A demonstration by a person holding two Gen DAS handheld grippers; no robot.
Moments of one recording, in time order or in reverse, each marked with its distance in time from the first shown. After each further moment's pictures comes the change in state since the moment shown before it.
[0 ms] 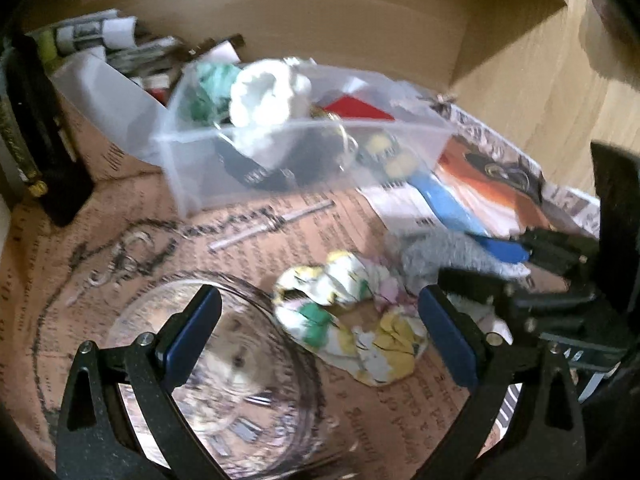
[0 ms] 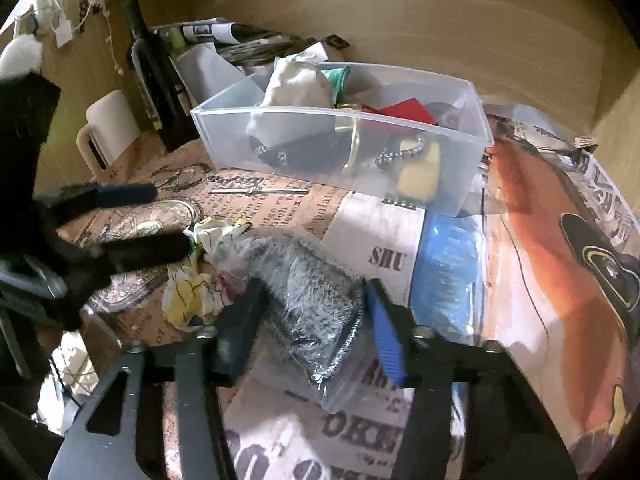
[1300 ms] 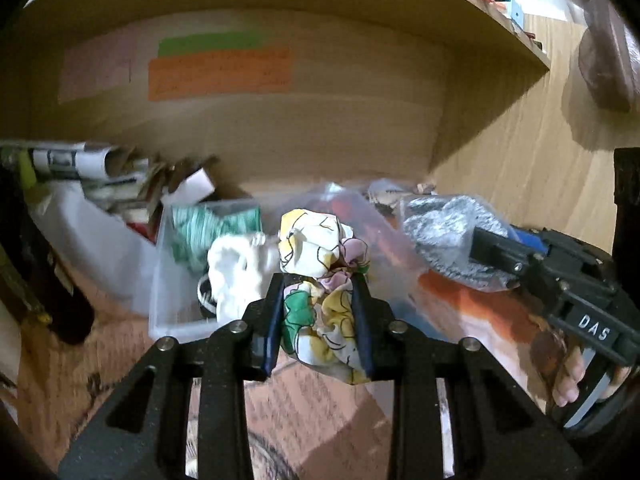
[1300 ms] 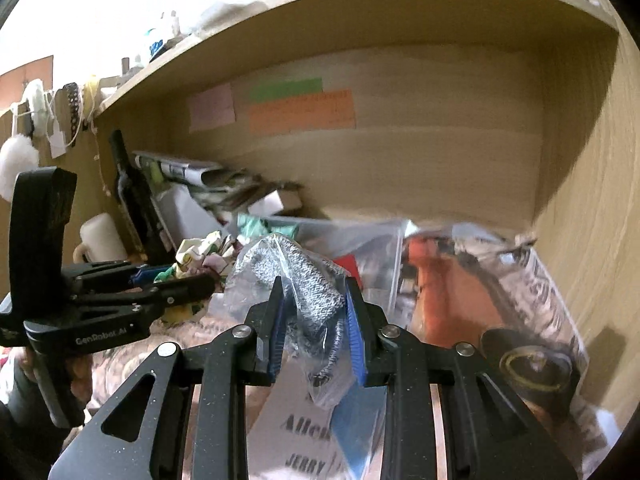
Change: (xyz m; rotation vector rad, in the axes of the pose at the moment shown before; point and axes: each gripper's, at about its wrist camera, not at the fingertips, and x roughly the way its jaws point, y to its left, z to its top) left arm -0.033 -0.017 0.093 0.058 -0.259 -0.021; right arm -0.069 -0.026 0.071 0.026 -0.358 -0.100
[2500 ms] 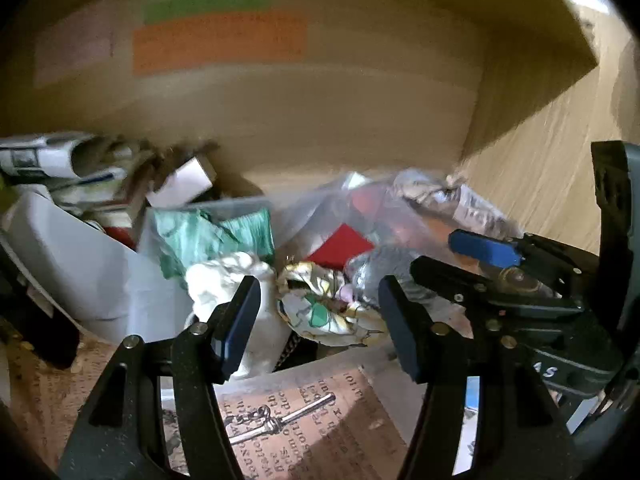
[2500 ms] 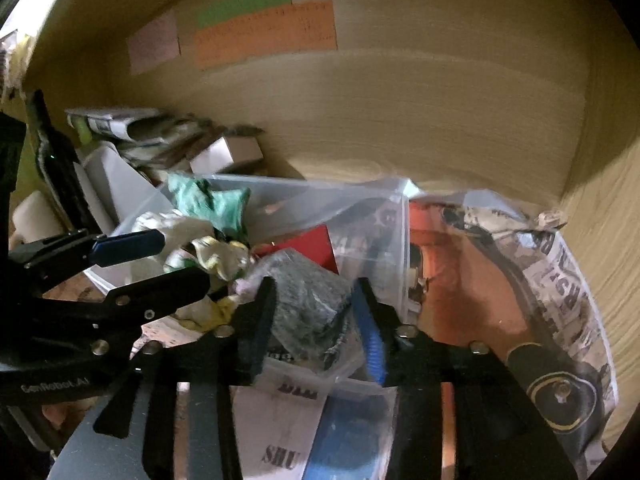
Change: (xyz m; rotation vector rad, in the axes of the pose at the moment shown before) left arm 0.057 0.017 0.015 -0.024 0.058 0.028; right arm 0.092 -0.015 0.007 0.001 0.176 -0.071
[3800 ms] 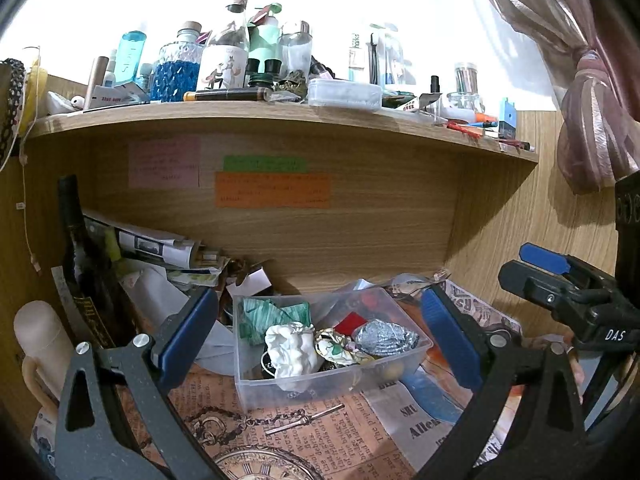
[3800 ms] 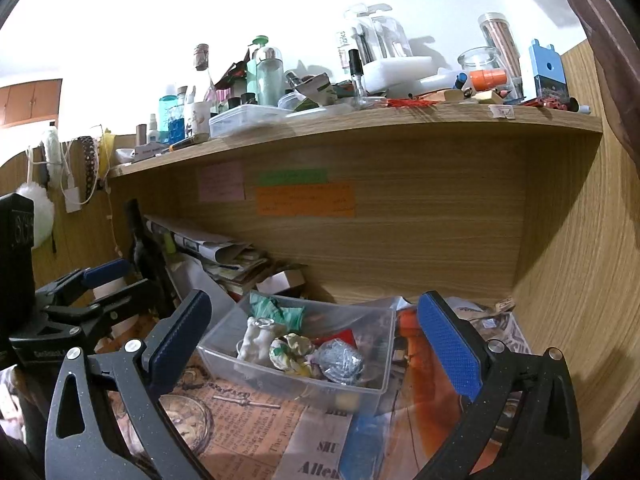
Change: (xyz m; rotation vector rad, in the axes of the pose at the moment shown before) left arm -0.162 0.003 -0.017 -0.001 -0.390 0.070; right arm -0.151 0.030 0.001 -0.004 -0.391 0.035
